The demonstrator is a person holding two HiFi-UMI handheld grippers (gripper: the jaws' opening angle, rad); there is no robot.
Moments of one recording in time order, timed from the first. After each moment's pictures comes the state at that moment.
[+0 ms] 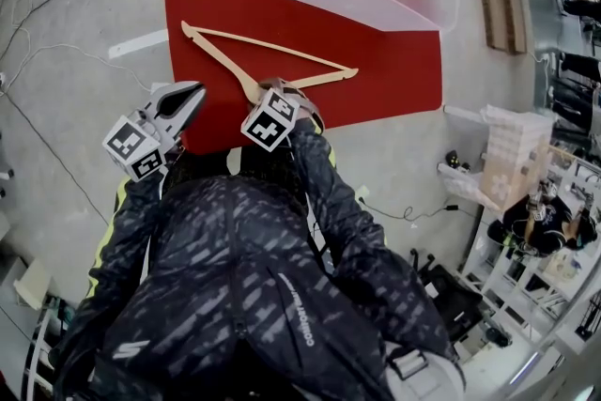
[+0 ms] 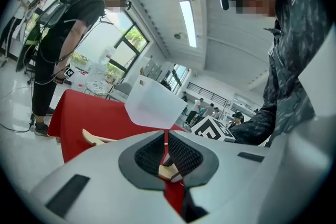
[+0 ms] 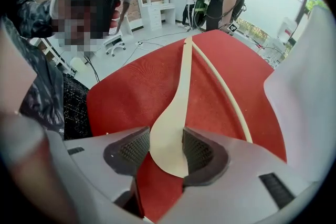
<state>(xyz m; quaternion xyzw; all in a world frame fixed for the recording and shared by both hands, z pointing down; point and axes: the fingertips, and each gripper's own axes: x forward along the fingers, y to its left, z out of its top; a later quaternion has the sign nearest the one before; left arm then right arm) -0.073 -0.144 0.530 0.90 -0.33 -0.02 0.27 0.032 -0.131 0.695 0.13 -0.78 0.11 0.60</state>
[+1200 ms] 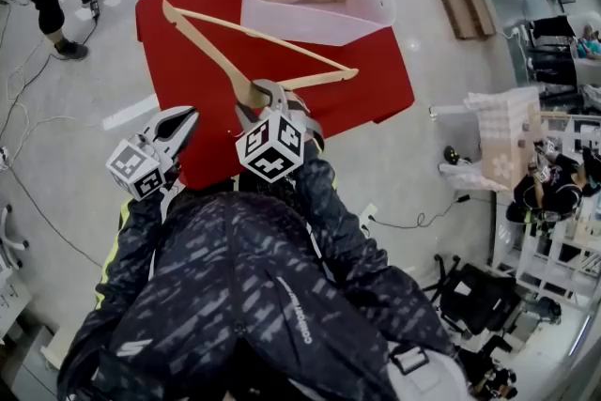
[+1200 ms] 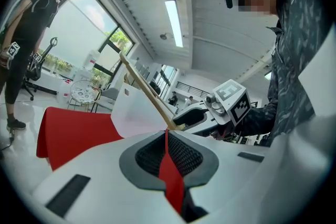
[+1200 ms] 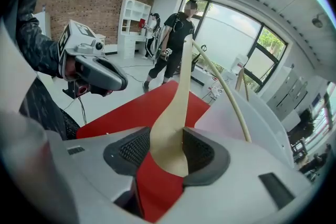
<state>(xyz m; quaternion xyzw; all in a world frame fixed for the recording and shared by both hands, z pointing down) -0.045 -0.151 0.486 0.93 -0.28 -0.01 0.22 0.043 -0.186 0.515 0.32 -0.82 0.00 0.47</state>
